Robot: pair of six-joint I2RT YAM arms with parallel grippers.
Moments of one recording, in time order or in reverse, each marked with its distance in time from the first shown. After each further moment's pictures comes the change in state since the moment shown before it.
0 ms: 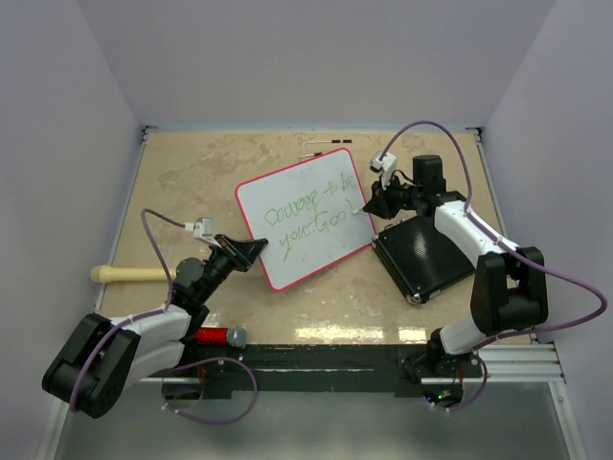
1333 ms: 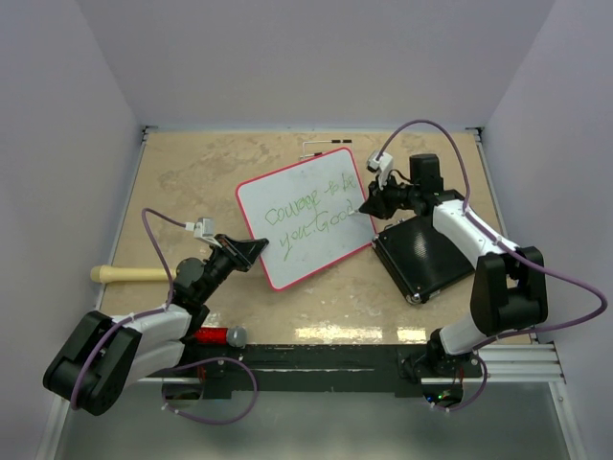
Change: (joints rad) left arm 0.000 0.018 0.000 0.025 0.008 0.007; right arm 0.020 -0.002 0.015 -0.019 -0.022 0.008
